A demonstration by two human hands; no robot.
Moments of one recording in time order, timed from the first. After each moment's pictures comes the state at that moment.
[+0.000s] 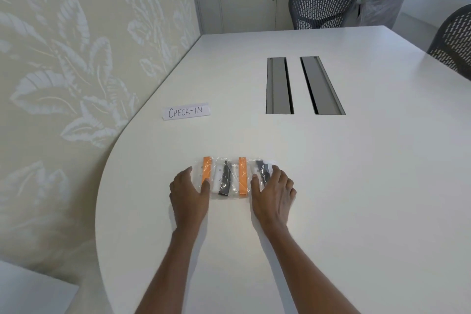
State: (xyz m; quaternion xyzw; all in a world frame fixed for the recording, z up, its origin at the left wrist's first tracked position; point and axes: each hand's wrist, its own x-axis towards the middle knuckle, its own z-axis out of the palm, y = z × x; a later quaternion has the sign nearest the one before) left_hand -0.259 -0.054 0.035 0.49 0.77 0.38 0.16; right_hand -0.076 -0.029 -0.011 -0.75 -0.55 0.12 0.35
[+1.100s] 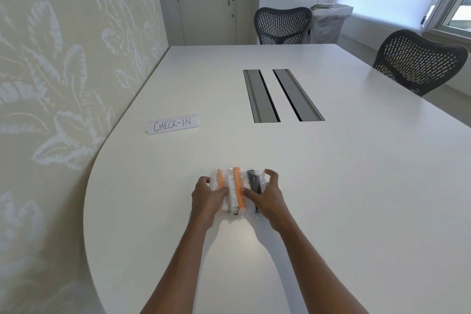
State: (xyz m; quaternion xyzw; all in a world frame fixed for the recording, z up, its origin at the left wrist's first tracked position) left_hand -0.280 0.000 0.028 0.43 0.67 0.40 0.45; right_hand -0.105 -0.029 0.026 -0.66 -0.43 0.45 0.43
